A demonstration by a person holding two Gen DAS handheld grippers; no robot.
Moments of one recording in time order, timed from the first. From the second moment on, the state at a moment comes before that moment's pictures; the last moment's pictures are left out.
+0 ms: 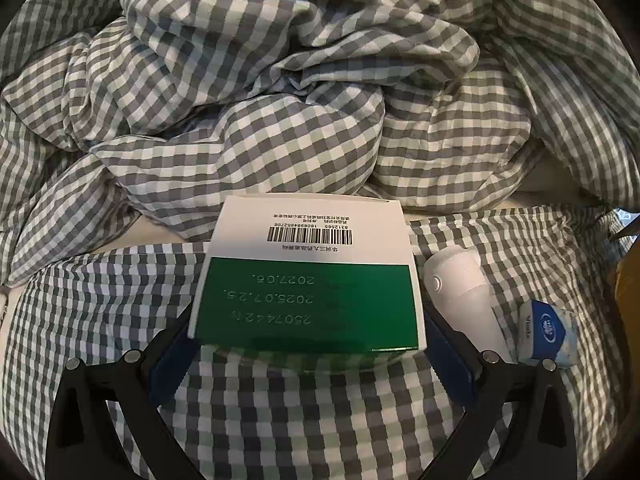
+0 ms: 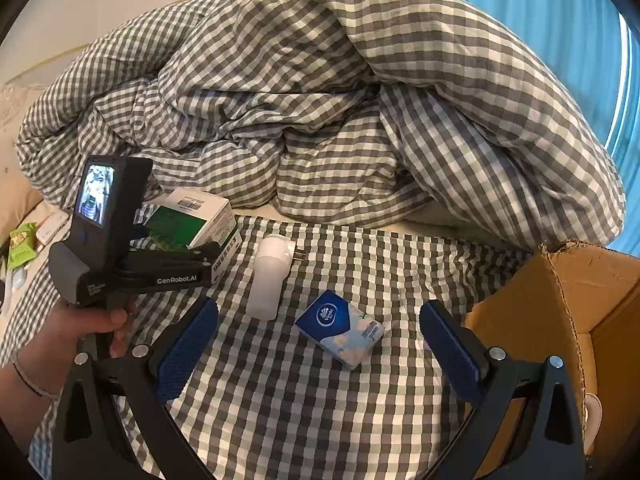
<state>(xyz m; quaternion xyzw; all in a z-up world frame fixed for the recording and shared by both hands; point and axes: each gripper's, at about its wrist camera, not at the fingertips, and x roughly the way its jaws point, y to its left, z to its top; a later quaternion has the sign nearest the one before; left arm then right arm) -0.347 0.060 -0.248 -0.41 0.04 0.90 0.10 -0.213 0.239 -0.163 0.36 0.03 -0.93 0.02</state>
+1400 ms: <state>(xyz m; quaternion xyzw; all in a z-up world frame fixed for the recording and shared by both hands) -0.295 -0.034 -0.190 -0.35 -0.01 0.94 0.02 -0.342 0.180 -0.280 0.47 0.01 -0.88 0.03</state>
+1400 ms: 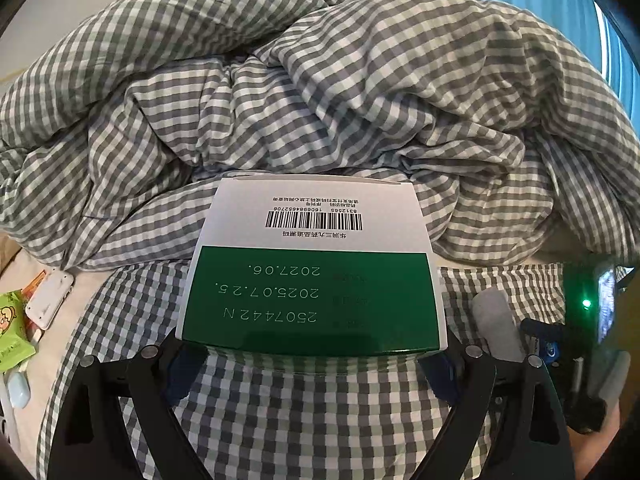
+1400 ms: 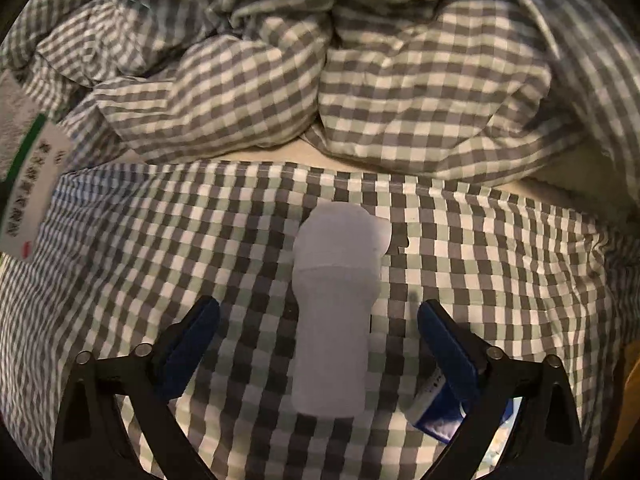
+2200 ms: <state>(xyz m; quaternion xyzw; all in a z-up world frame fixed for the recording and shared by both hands) -0.257 -0.032 -0.137 -0.32 -0.01 0.95 0.03 -0.296 0.172 -0.217 0.44 0.02 -0.90 0.04</state>
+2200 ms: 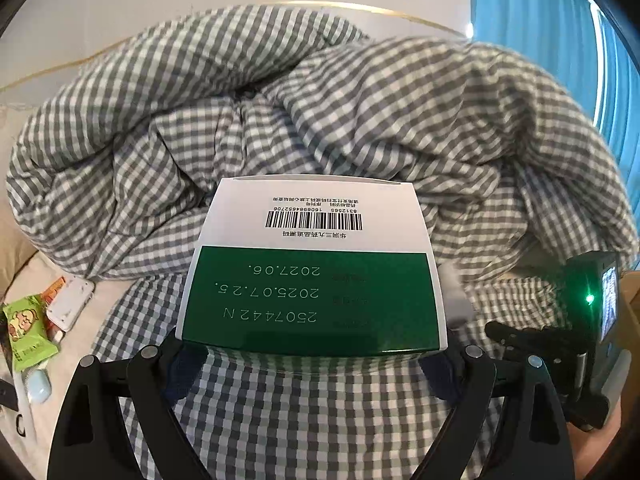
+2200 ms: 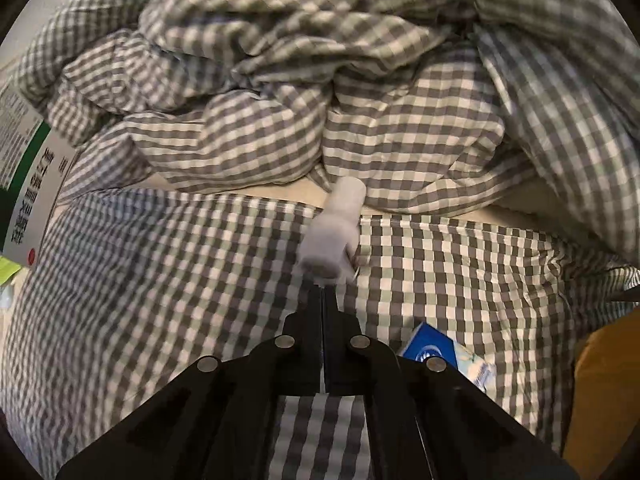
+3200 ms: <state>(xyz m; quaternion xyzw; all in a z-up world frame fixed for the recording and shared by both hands) -0.286 -0.049 -0.183 -0.34 -0.05 0.94 0.03 -0.388 0.170 -0.270 0.46 0.02 -0.89 0.03</state>
